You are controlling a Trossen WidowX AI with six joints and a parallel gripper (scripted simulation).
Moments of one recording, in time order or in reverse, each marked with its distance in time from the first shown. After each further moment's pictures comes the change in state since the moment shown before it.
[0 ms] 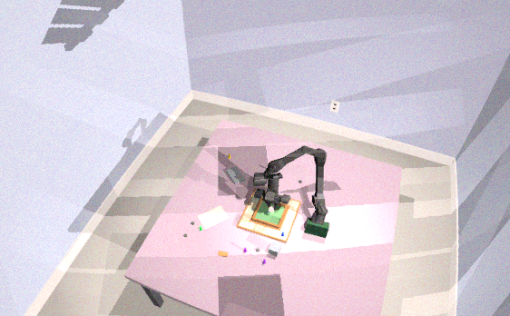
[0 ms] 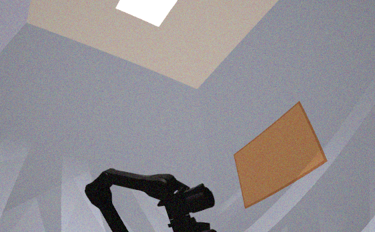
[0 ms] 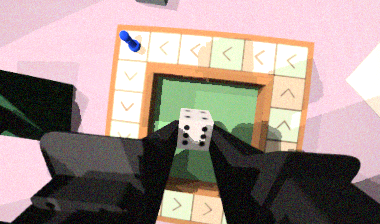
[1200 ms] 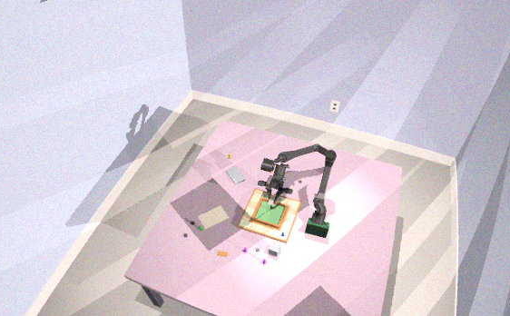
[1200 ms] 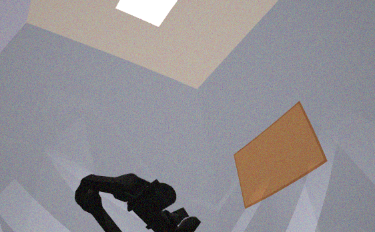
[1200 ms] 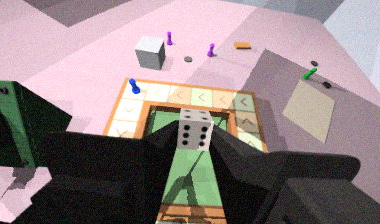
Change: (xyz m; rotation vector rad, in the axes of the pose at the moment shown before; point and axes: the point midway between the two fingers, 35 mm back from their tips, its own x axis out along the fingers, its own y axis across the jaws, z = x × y) arm -0.039 -0.003 -0.015 -0.049 -0.508 -0.093
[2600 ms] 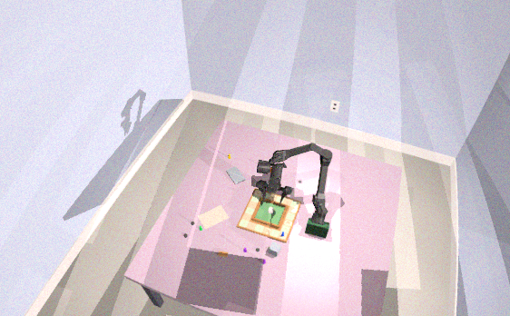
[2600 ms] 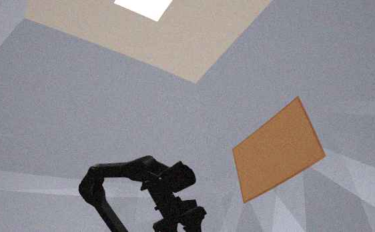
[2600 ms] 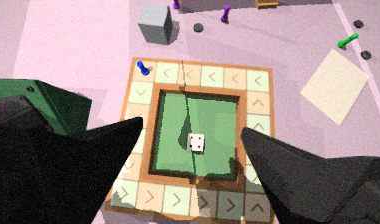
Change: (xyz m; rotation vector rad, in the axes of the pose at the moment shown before) arm -0.002 0.004 0.017 0.050 0.304 0.068
